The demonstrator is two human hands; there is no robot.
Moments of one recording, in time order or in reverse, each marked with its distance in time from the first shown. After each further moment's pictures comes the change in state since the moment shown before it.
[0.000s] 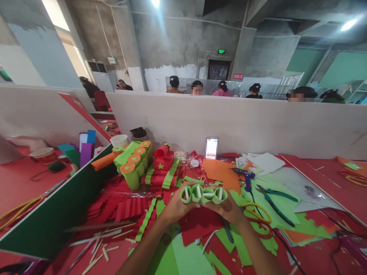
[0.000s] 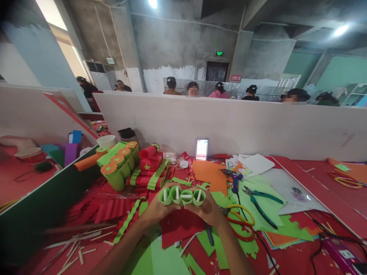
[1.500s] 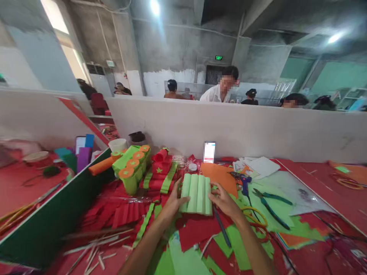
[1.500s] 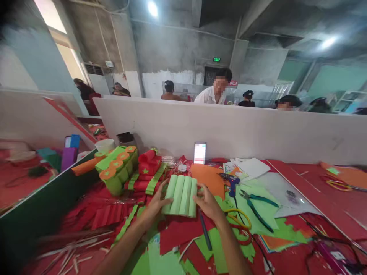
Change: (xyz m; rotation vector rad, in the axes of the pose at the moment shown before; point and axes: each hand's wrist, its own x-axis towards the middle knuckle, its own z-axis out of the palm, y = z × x) left_hand 0.007 -0.006 -0.004 -0.530 0.227 -0.315; right_hand 0.012 0.048 -0.013 0.194 0.153 0.317
